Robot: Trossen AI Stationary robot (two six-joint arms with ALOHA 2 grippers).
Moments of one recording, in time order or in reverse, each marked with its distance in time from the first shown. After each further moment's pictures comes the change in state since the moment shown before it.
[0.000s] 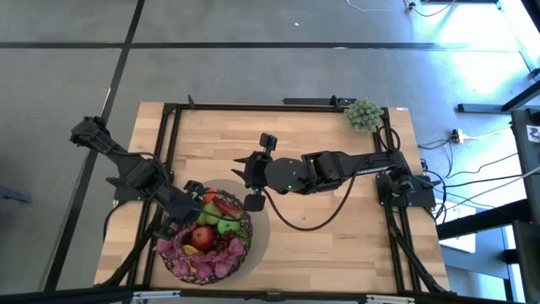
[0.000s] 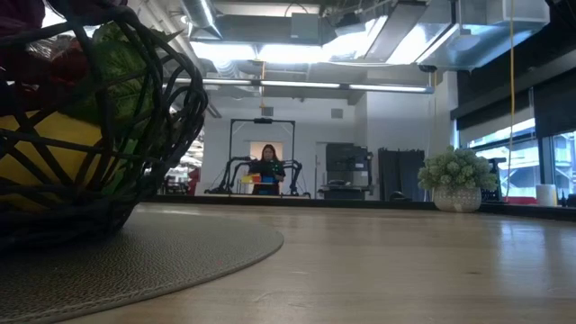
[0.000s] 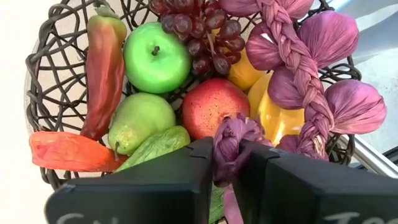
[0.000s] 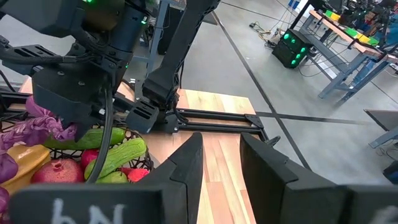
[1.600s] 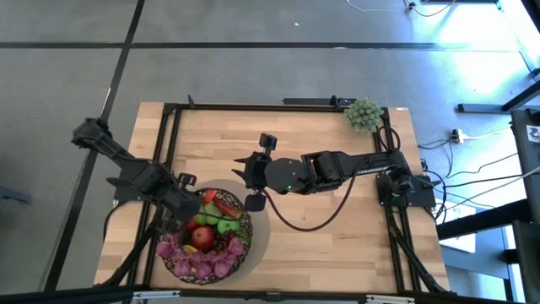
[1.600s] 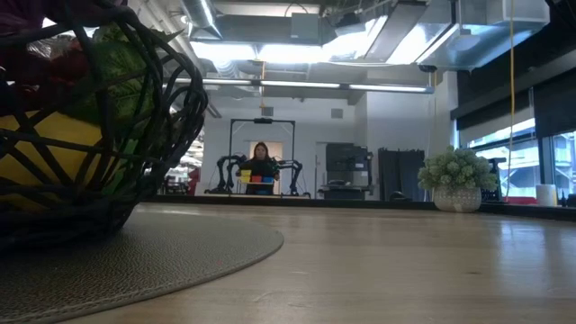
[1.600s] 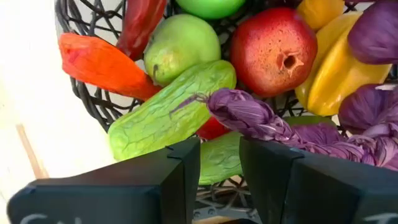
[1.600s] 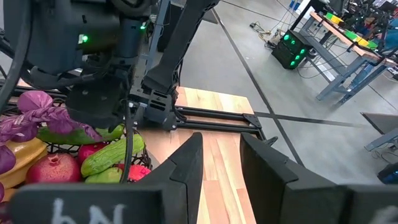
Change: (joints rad) left arm 0.002 0.052 0.000 -0.209 -0.082 -0.113; right arm 0.000 0.000 0.000 -0.007 0.000 -0.026
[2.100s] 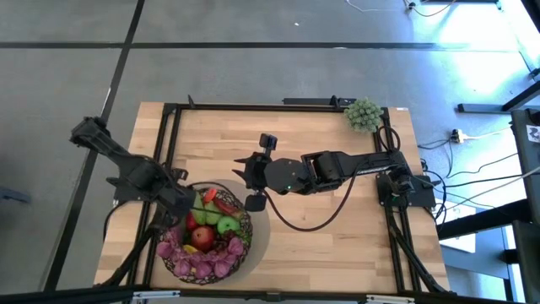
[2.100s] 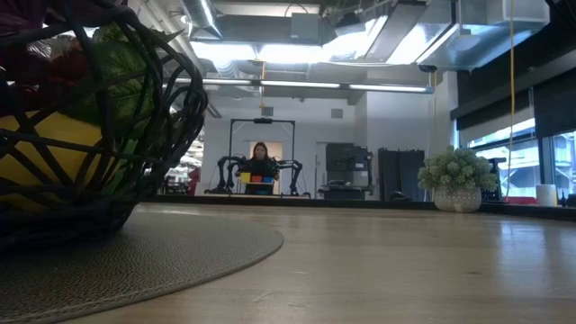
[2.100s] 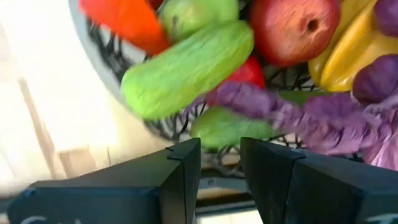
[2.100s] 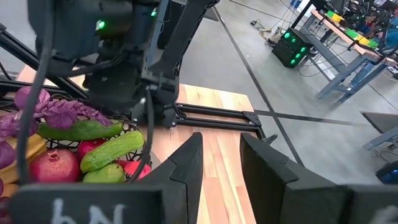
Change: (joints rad) left arm 0.000 -0.040 0.000 -0.104 0.014 -0.081; right arm 0.000 0.000 0.000 -0.010 0.000 0.000
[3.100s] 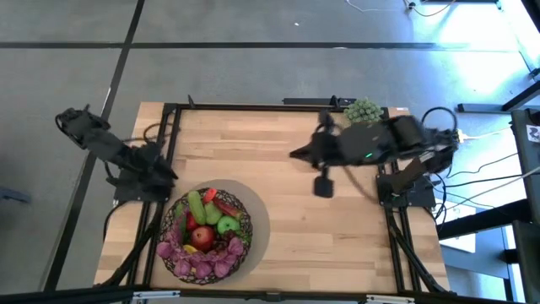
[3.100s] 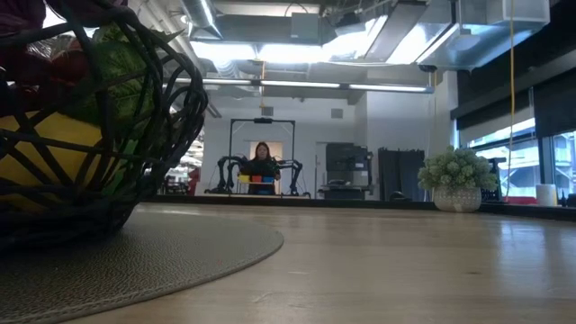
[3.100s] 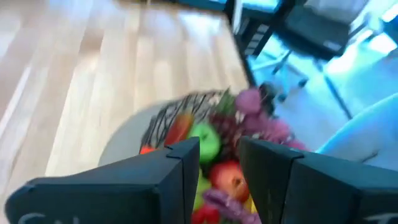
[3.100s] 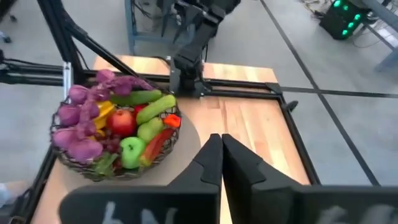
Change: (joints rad) left arm 0.000 -0.560 0.003 0.318 -0.223 -0.009; right arm 0.009 -0.324 0.000 -0.431 -0.184 0.173
